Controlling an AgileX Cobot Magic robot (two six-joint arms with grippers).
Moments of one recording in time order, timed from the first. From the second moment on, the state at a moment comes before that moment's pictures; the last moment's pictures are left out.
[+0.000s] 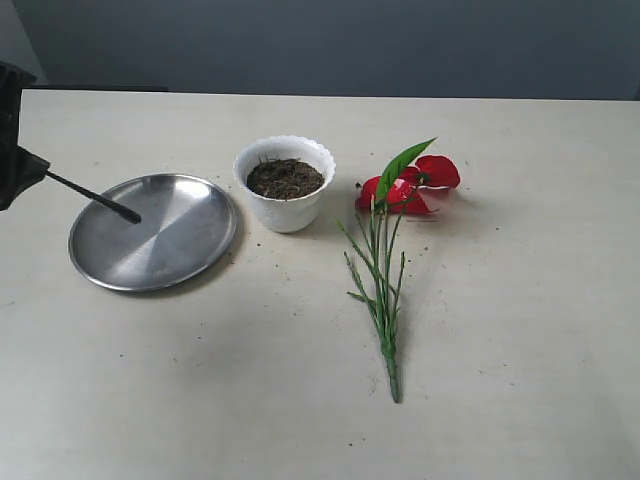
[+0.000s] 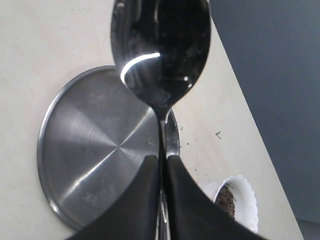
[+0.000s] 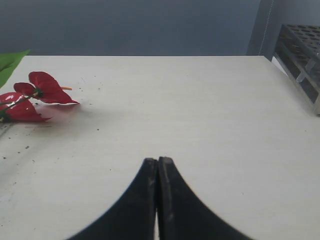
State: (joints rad) left arm -0.08 1.19 -0.63 0.51 0.25 -1.75; right arm 0.03 0.01 0.00 0.06 0.37 -0.09
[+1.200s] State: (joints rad) left arm -0.08 1.19 -0.63 0.49 0.19 -1.75; right arm 0.03 0.01 0.00 0.06 0.37 -0.09
